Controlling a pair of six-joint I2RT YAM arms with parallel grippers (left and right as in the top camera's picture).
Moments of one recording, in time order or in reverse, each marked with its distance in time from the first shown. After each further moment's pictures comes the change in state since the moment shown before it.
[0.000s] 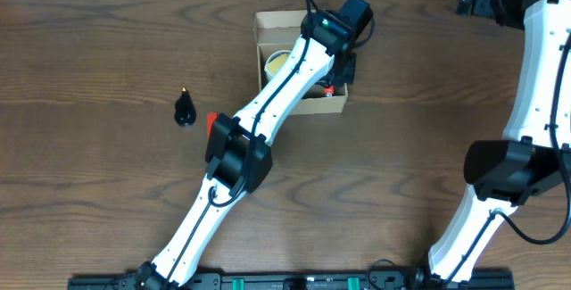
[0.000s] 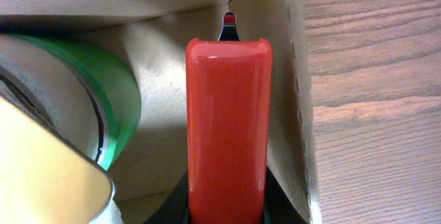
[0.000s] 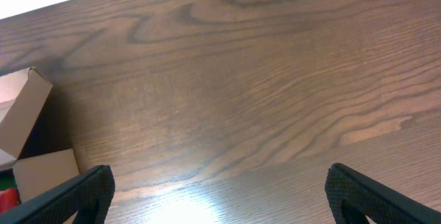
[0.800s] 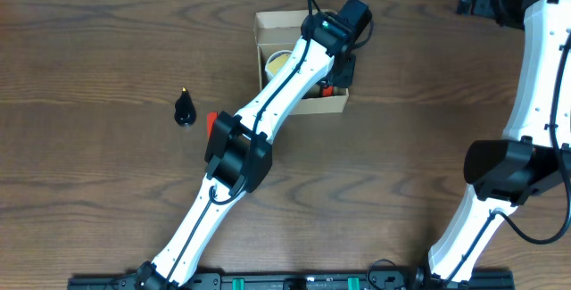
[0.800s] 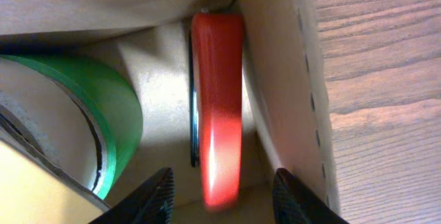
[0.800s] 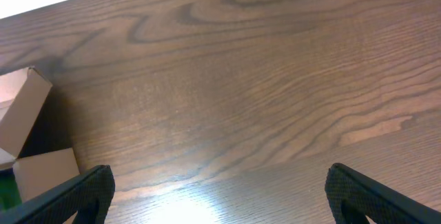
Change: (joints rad) left arm 0.002 0.002 -0.042 0.044 -0.010 0.044; right arm 0.000 0.000 0.000 0.000 0.000 0.000
